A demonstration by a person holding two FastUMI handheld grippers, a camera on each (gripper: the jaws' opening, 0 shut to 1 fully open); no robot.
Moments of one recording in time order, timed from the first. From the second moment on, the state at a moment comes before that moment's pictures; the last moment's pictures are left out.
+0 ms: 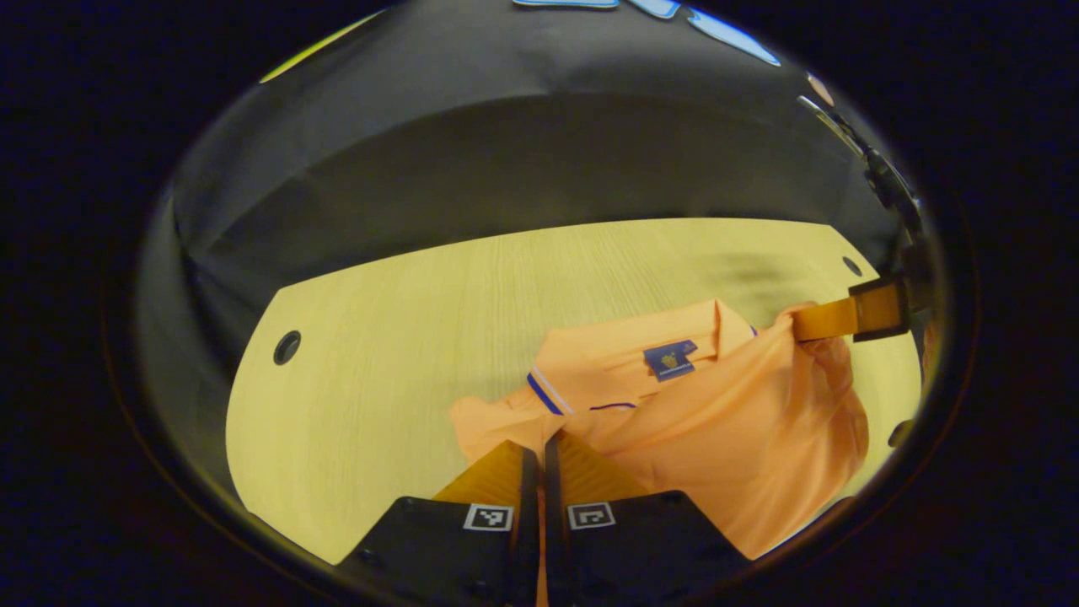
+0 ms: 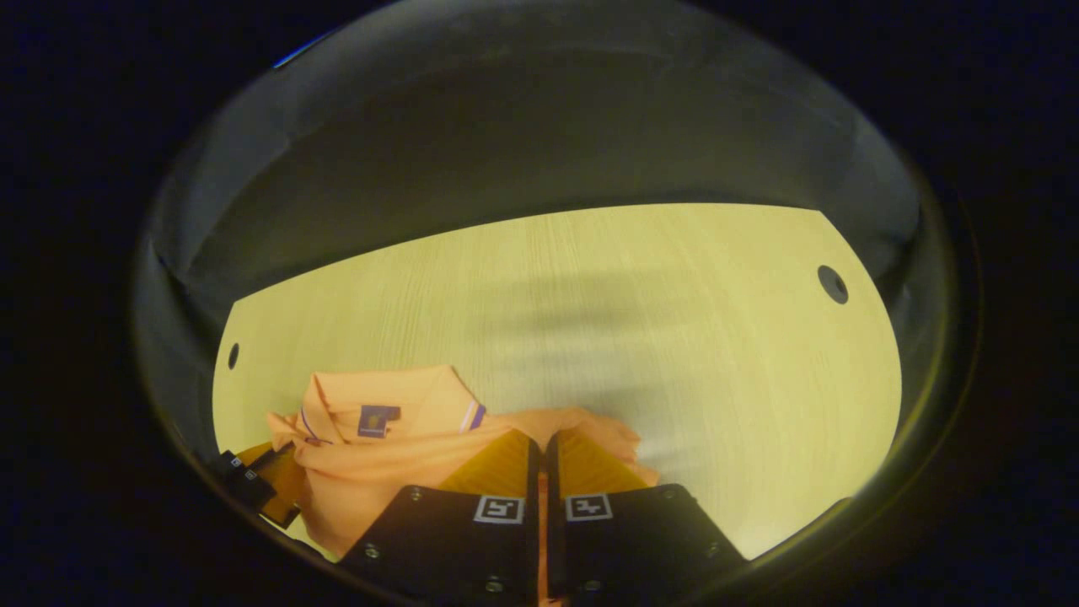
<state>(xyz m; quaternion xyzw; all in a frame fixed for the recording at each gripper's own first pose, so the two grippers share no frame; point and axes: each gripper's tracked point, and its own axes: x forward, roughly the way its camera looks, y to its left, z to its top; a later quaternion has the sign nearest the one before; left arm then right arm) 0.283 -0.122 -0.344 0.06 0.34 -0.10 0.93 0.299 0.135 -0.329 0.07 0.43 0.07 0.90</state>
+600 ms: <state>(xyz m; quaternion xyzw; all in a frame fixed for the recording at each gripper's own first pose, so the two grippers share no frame) 0.231 -0.127 -0.301 0.03 0.34 -0.12 0.93 0.255 0.116 -0.285 0.06 0.41 0.06 0.91</state>
